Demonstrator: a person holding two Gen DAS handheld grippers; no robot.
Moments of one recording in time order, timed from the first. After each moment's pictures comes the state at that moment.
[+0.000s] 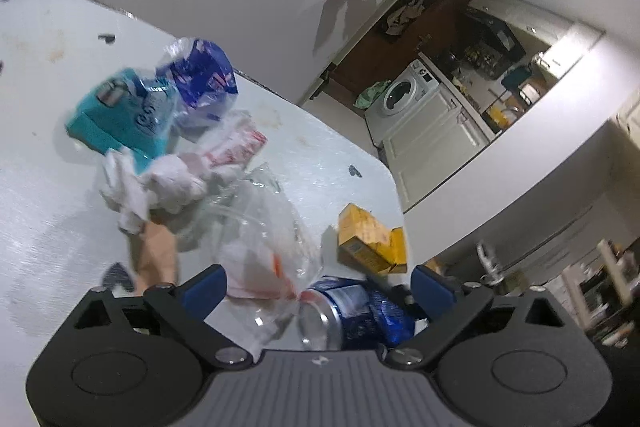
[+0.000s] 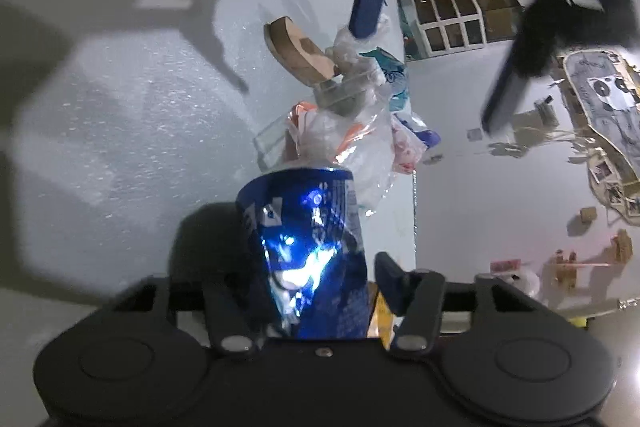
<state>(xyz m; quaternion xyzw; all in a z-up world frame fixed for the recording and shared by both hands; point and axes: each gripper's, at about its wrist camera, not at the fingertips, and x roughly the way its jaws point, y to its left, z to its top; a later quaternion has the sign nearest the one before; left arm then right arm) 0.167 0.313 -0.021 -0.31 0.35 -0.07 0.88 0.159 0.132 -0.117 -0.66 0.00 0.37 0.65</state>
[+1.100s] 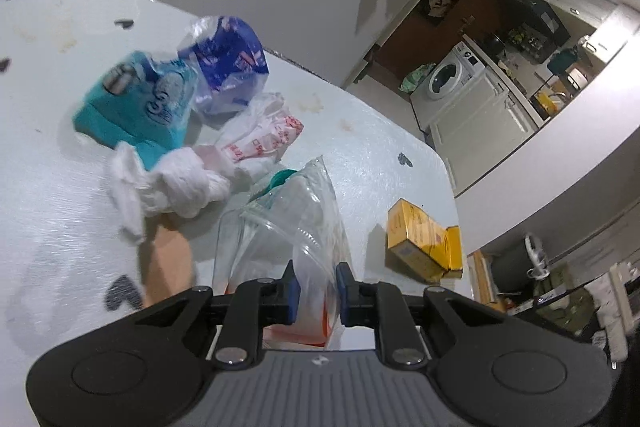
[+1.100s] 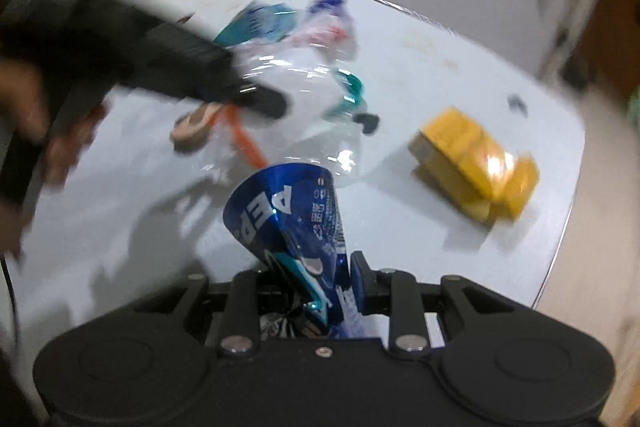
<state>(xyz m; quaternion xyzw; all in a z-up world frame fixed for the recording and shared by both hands) 0.199 0.305 -0.035 -0.27 0.39 0.00 0.88 0.234 0.096 -0.037 -0.18 0.44 0.37 0.80</state>
